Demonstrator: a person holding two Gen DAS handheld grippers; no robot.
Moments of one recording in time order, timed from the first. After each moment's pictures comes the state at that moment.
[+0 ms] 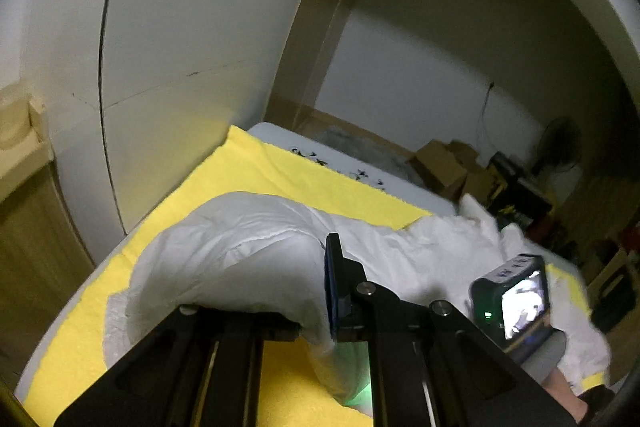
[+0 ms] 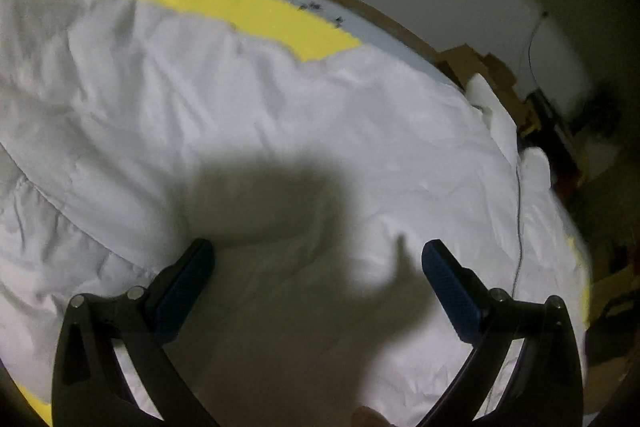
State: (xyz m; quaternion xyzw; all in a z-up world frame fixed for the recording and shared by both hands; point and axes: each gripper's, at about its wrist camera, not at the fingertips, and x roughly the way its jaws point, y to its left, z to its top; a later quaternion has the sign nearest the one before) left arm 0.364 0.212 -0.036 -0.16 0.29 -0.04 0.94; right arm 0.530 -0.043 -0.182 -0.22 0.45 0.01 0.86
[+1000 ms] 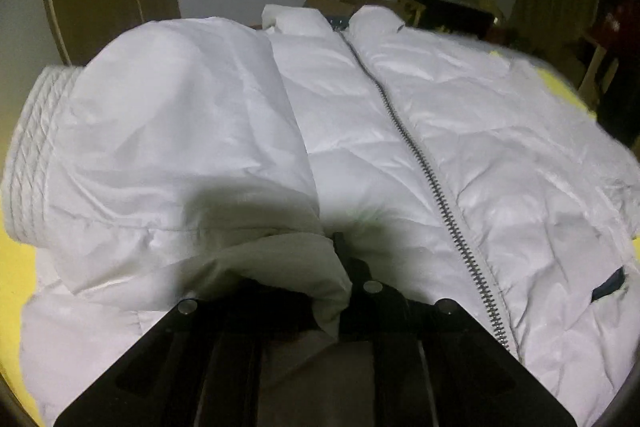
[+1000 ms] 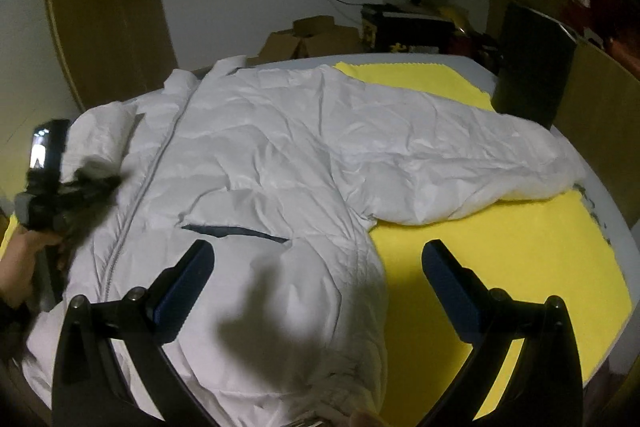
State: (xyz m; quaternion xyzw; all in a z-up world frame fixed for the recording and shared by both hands) left arm 0.360 -0.149 -0.139 0.05 0.42 -0.19 0.88; right arm 0.217 -0.450 -0.130 0.09 0.35 -0.13 0.92
